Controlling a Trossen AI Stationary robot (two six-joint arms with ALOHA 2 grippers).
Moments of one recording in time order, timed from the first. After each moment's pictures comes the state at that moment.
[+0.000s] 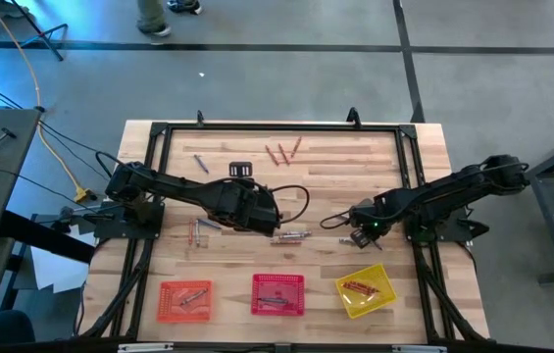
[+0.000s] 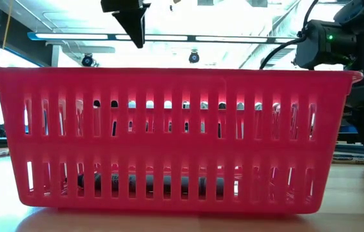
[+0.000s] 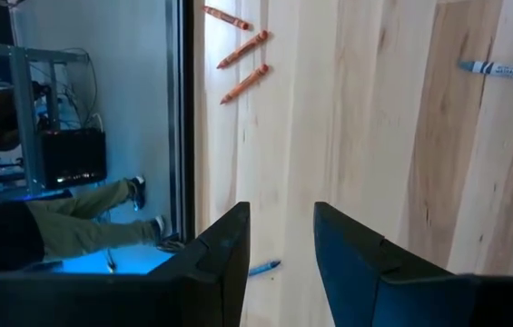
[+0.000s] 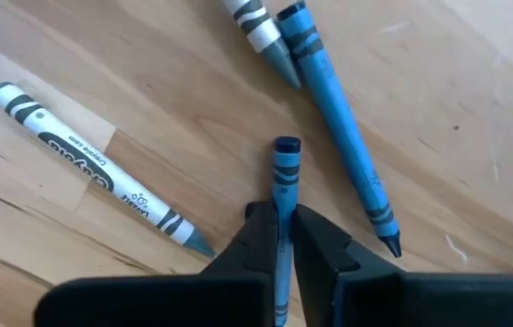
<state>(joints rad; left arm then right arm) -0.22 1.86 1.81 -1.51 -0.75 -0.22 0.12 1.29 0.51 -0.71 -0.09 1.08</state>
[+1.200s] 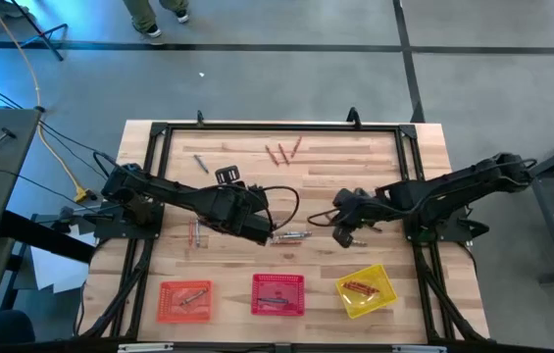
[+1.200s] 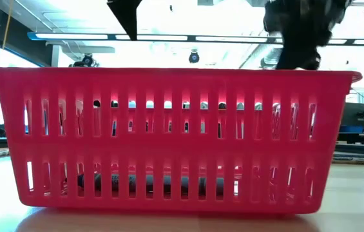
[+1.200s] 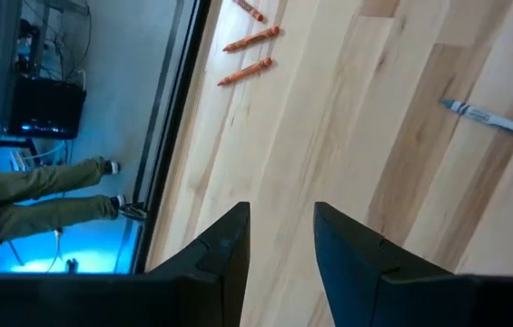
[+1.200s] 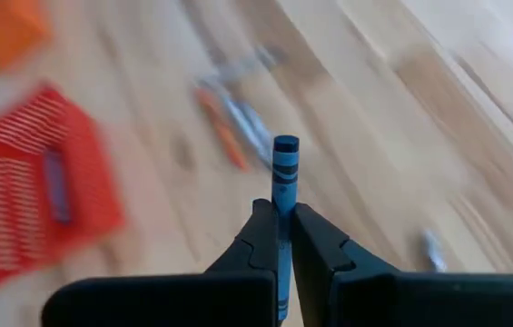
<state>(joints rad) -0.29 1.84 1.81 -1.57 -0.75 -0.55 0.23 1.22 0.85 -0.55 0.19 0.71</state>
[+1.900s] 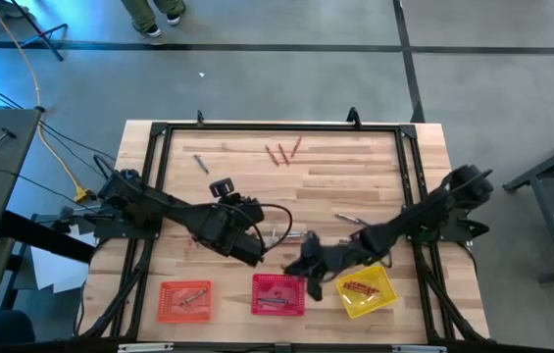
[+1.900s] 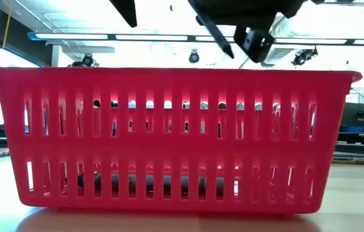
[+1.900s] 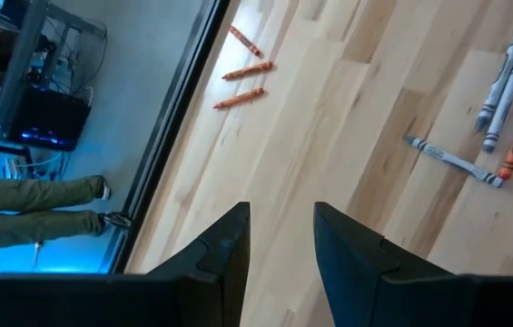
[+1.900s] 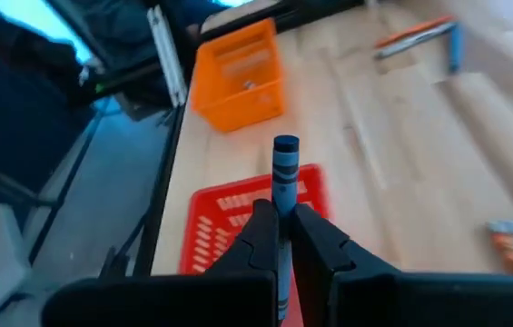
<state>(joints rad) -0.40 1.84 1.81 -1.57 -0.83 -0.74 0.49 1.69 0.96 0.26 0.25 0.54</state>
